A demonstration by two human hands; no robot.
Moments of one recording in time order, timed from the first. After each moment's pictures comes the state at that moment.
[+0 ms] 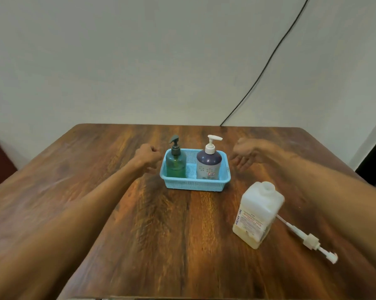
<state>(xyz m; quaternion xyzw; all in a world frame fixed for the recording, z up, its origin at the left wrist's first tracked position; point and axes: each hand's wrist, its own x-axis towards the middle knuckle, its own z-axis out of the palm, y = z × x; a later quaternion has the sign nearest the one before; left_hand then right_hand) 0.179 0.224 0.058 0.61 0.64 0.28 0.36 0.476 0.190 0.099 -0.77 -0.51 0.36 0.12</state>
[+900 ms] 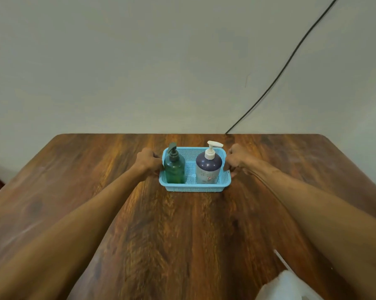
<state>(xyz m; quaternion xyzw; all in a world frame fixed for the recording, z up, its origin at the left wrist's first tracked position) 0.210 0.372 0.067 0.60 0.66 0.23 0.39 0.483 0.340 0.070 -0.78 -0.50 0.32 0.21</state>
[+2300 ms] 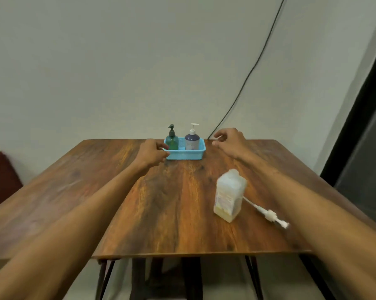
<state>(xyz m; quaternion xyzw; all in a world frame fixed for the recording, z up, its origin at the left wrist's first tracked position) 0.186 0.092 0.134 0.71 0.55 0.35 0.27 0.440 0.052 0.156 -0.68 -0.62 0.10 0.39</state>
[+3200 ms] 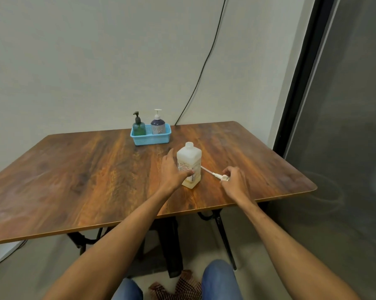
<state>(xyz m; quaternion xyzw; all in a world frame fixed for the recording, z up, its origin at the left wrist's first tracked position) 0.319 -0.040 0.043 0.72 0.49 0.38 0.30 0.516 -0.105 -0.005 -0.80 -0.47 0.04 0.37</state>
